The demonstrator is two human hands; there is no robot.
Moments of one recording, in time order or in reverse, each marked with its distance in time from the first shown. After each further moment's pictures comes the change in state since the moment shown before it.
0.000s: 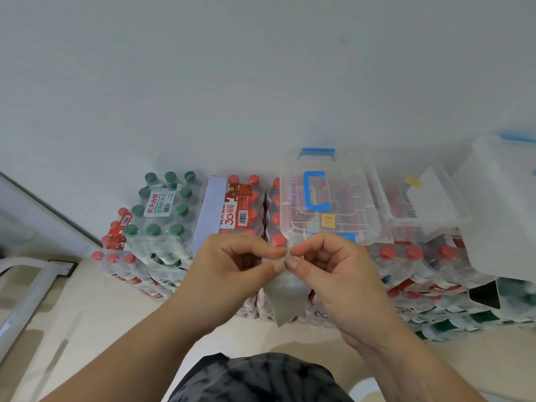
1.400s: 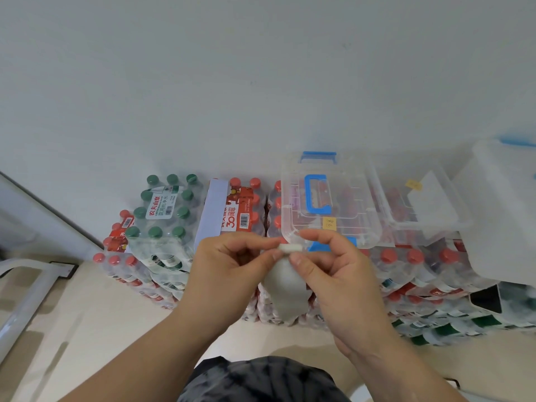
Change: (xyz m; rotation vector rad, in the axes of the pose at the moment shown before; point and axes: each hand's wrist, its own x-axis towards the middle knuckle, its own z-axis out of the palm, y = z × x) left_hand 0.001 0.002 0.013 -0.055 0.245 -0.017; right_hand -0.004 0.005 0.008 0.050 0.076 0.023
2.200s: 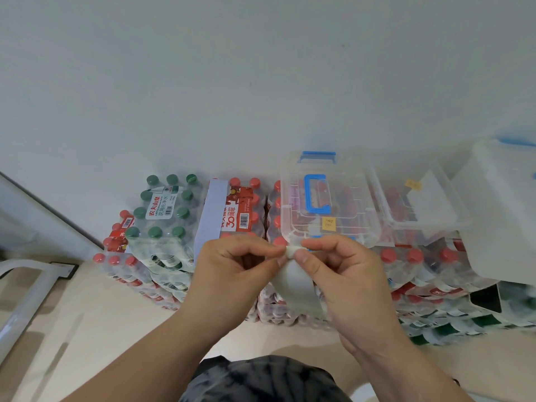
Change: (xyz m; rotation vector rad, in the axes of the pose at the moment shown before) left_hand -0.003 0.002 0.003 -0.023 -0.059 0.038; right_hand 0.001 -0.002 -0.004 -0.012 0.055 -0.098
